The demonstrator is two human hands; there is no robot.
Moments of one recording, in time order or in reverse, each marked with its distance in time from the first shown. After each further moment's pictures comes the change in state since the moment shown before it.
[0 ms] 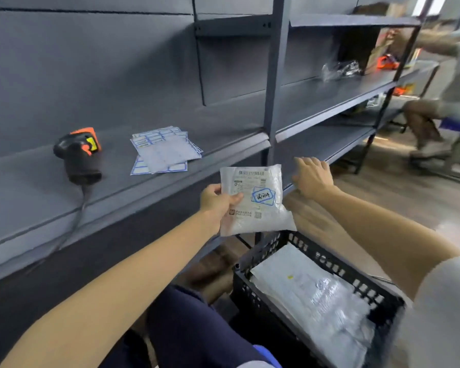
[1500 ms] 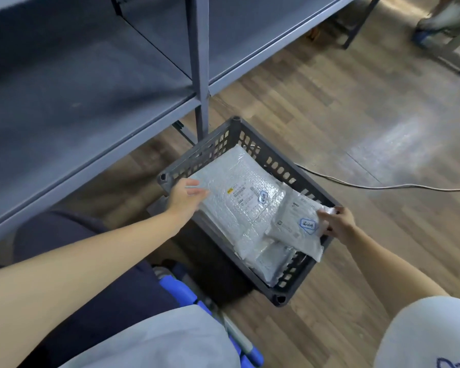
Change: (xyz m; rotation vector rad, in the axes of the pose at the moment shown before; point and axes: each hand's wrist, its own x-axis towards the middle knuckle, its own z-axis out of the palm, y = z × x) left_hand 0.054 -0.255 0.100 0.318 -0.070 -0.350; right_hand -0.202 0.266 0.247 0.749 -0.463 1.246
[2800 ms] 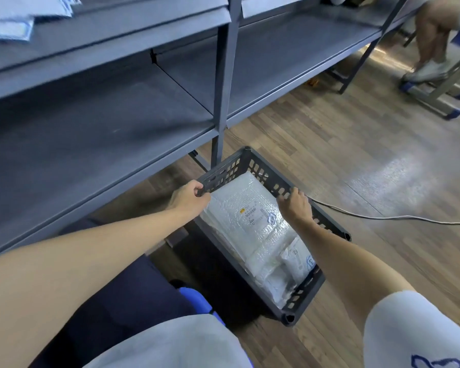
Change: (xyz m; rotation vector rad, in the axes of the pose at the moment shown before) left_hand -0.016 0.042 -0.051 0.536 0.033 0.192; right_hand -0.094 -0.102 0.095 -0.575 0.133 -0.623
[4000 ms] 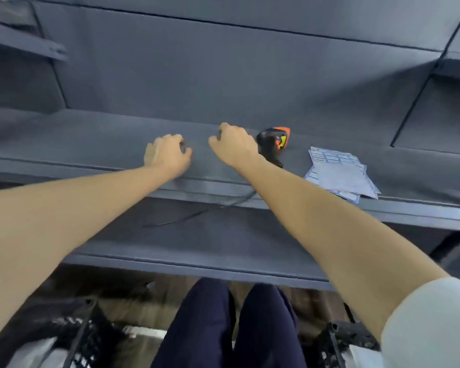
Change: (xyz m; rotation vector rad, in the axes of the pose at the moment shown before) left_hand -0.267 -0.153 -0.427 0.366 1.138 -0.314; right_hand -0.379 -0.575 -0.084 0.060 0.014 -1.437
